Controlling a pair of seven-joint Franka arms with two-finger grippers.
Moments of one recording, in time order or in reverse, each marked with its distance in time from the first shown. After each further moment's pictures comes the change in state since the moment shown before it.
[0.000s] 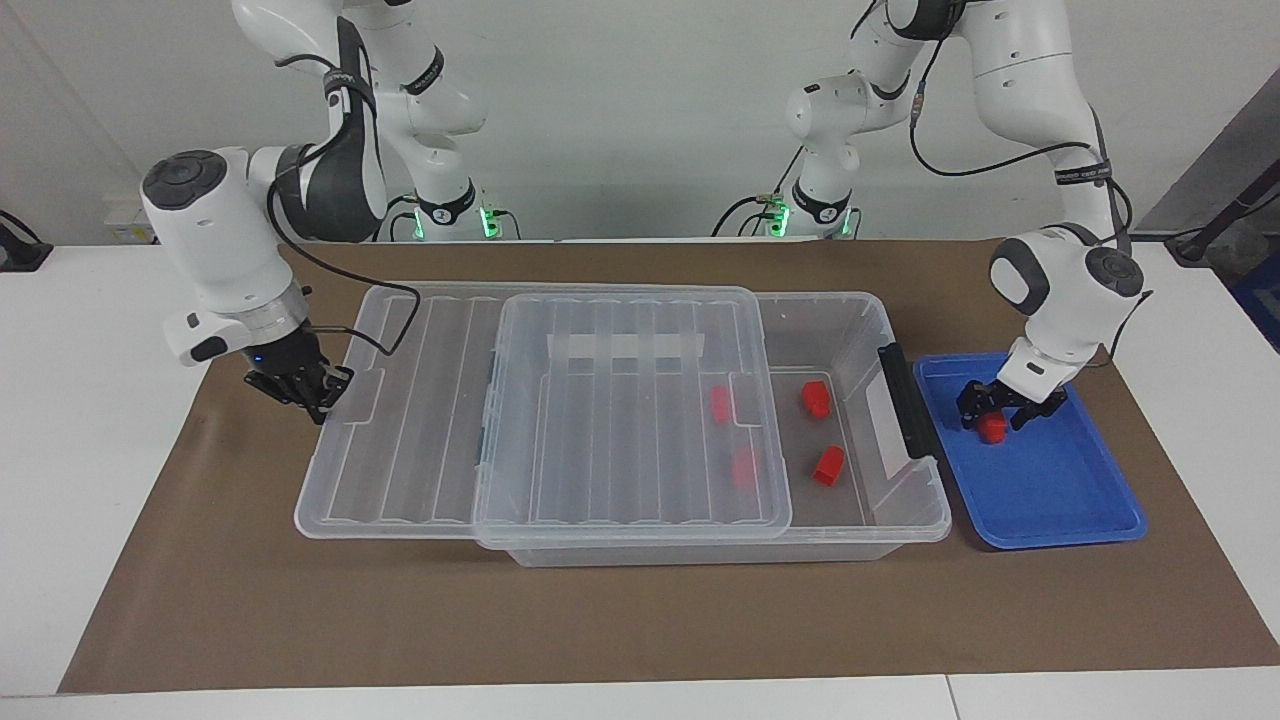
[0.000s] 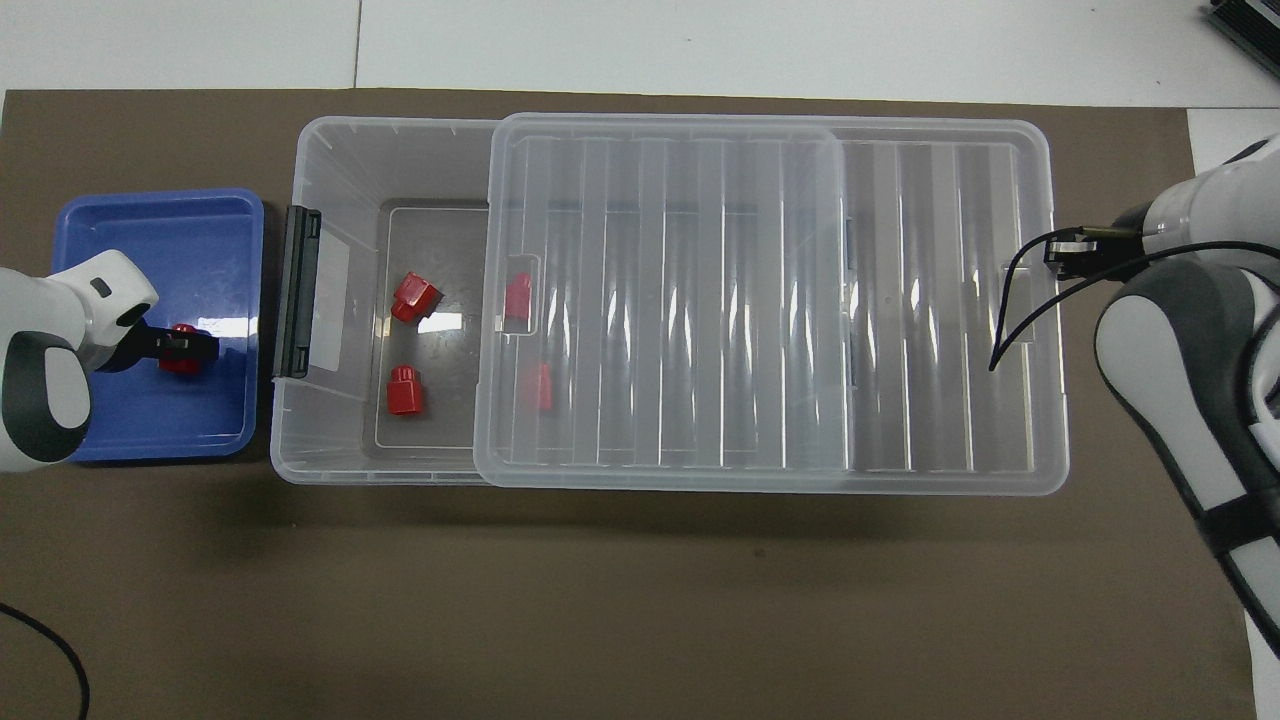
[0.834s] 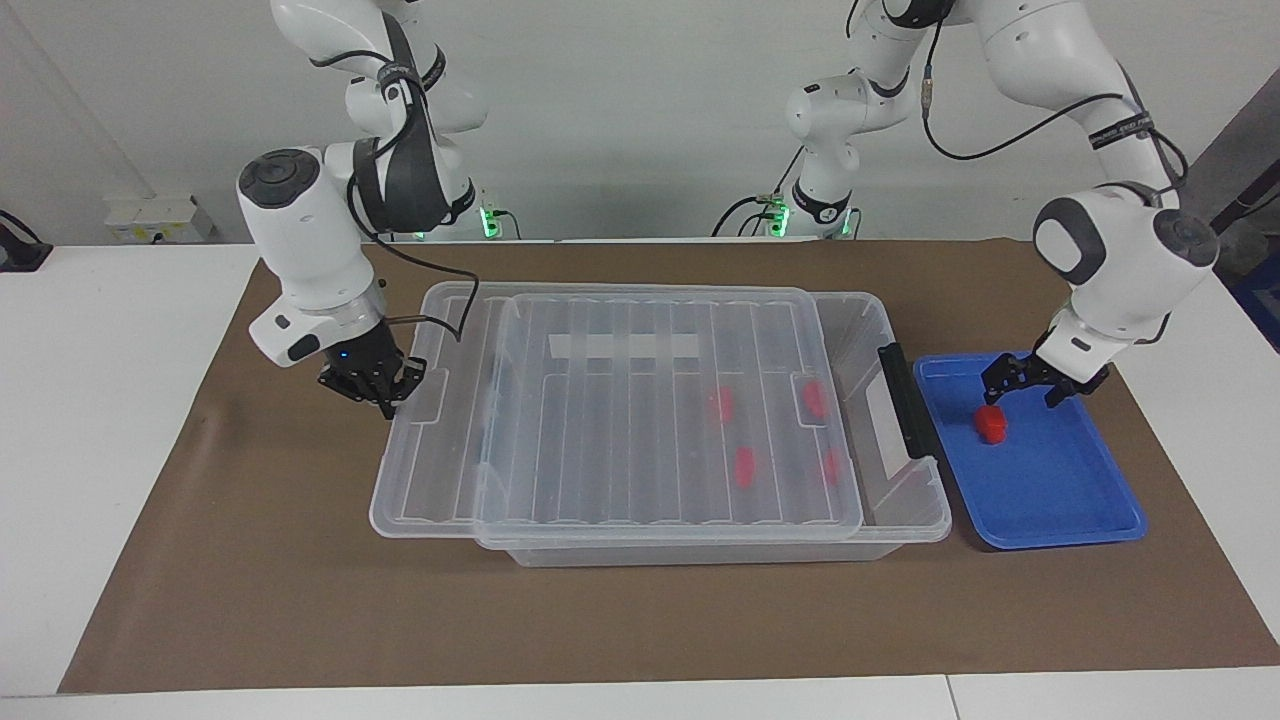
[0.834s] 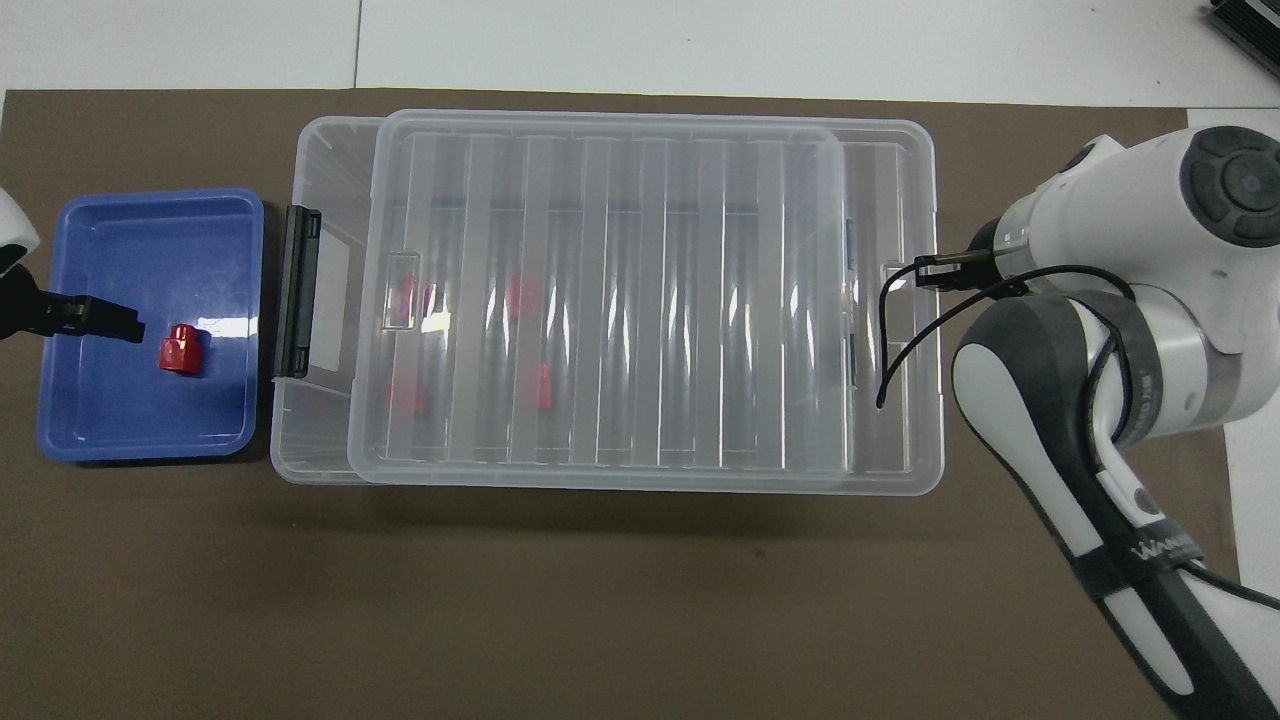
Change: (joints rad) left arm -0.003 -0.233 -0.015 0.287 0.000 -0.620 0.000; right arm 0.201 -0.006 0.007 -0.003 0.002 -0.020 0.000
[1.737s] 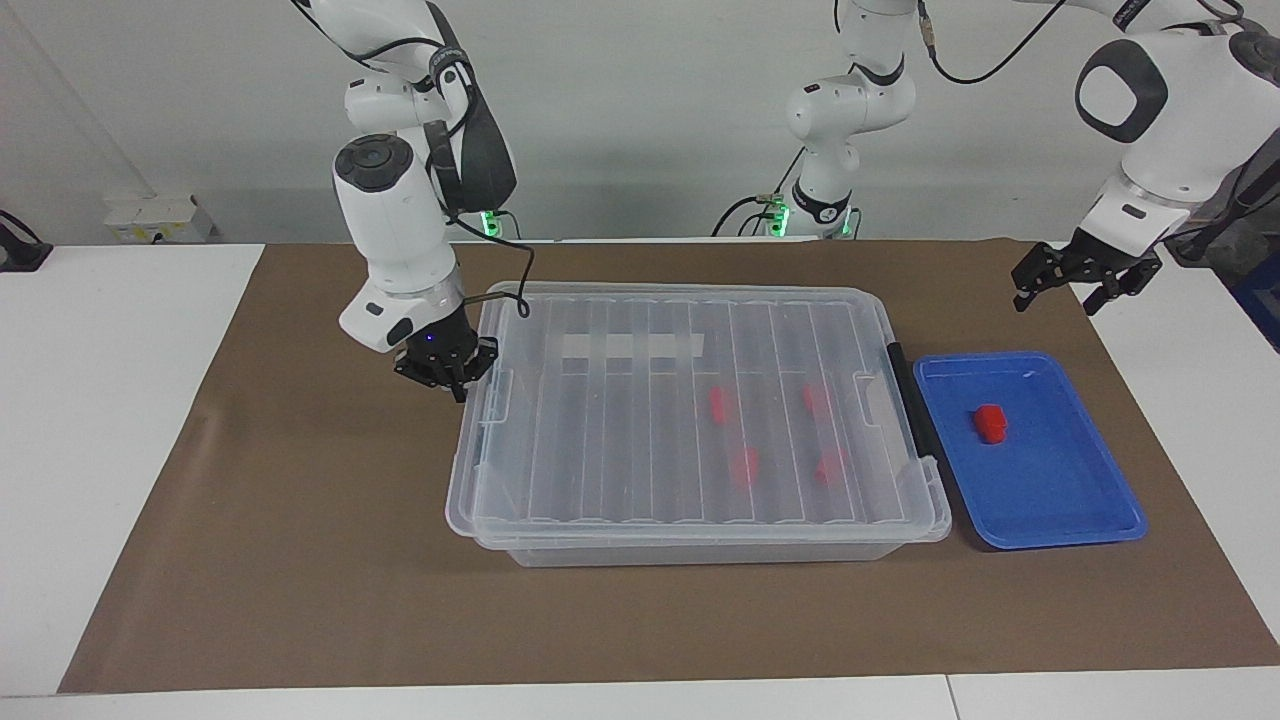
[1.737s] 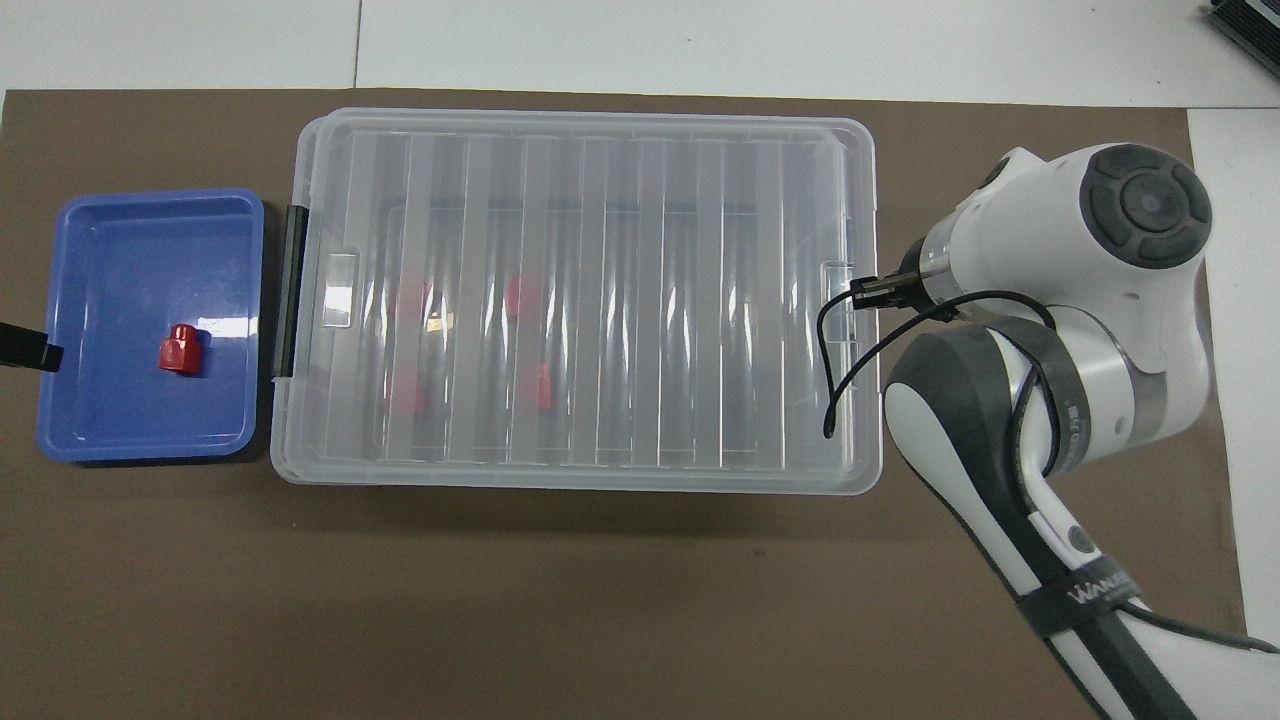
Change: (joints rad) left arm -0.009 -0.061 -0.007 0.120 0.014 -0.211 0.005; right arm 0.019 -0.005 0.027 0.000 0.000 -0.015 0.000
